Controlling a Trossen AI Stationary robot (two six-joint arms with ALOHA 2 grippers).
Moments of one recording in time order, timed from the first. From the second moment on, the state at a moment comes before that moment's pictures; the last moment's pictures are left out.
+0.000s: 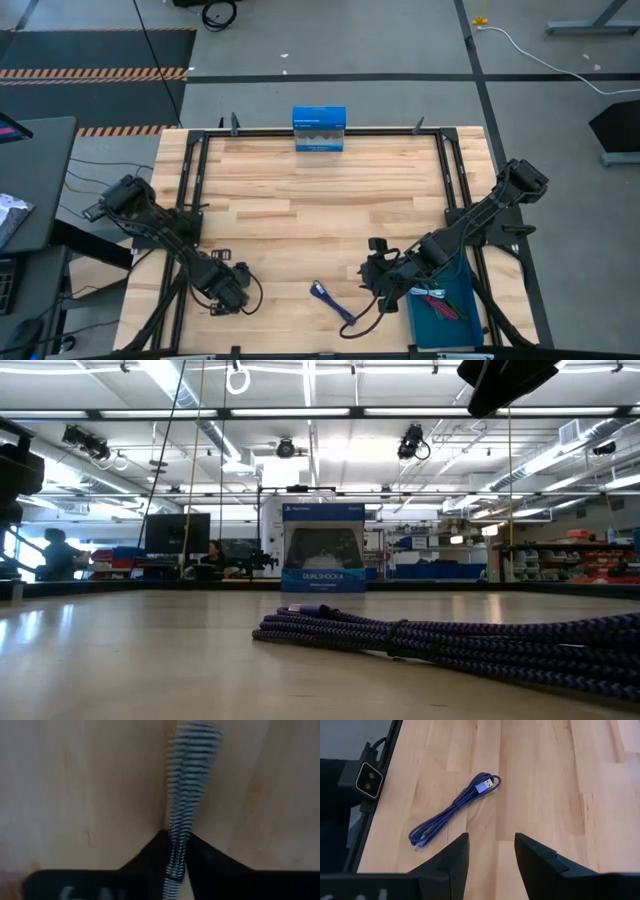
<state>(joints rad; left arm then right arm) -0.77 1.64 0.80 -0.77 0.03 -0.86 0.61 1.57 1.13 -0.51 0.32 0.43</state>
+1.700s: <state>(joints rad) -0.37 1.64 0.99 0.59 -0.42 -0.19 0.84 1.29 1.13 -0.92 0.92 0.86</state>
